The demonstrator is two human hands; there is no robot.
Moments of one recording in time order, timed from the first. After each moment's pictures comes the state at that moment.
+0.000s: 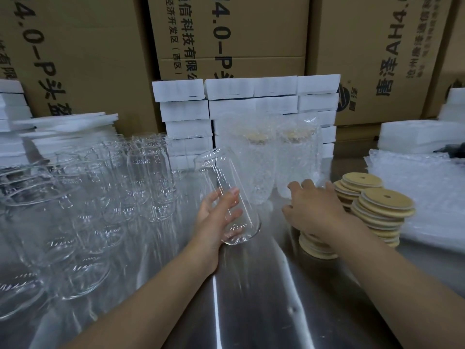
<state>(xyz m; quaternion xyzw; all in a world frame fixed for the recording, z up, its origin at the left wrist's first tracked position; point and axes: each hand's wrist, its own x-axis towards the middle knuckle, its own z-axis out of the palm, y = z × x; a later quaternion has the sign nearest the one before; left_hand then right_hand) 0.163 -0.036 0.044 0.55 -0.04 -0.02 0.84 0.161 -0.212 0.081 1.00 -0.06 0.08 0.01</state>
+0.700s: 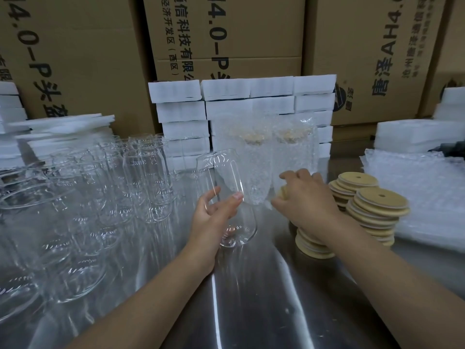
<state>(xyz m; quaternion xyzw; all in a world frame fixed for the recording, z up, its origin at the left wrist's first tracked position) 0.158 -0.038 0.043 0.62 -0.06 0.05 0.78 0.162 -0.211 0.083 0.98 -0.04 0.20 -0.07</state>
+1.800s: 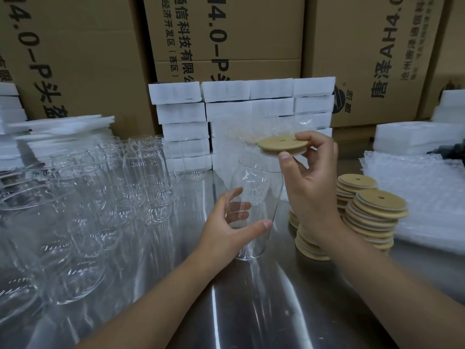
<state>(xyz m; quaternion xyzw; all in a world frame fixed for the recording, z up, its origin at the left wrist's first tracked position) 0.154 -0.041 0.034 0.72 -0.19 0.07 0.66 0.144 -0.189 0.096 0.64 0.20 0.46 -0.59</state>
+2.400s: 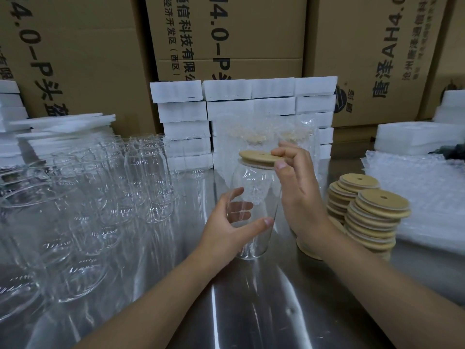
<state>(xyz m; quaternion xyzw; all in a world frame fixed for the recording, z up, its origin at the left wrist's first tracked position) 0.154 -0.042 0.036 0.72 -0.19 0.06 0.66 0.146 -0.181 0.083 0.71 0.20 0.36 -0.57</state>
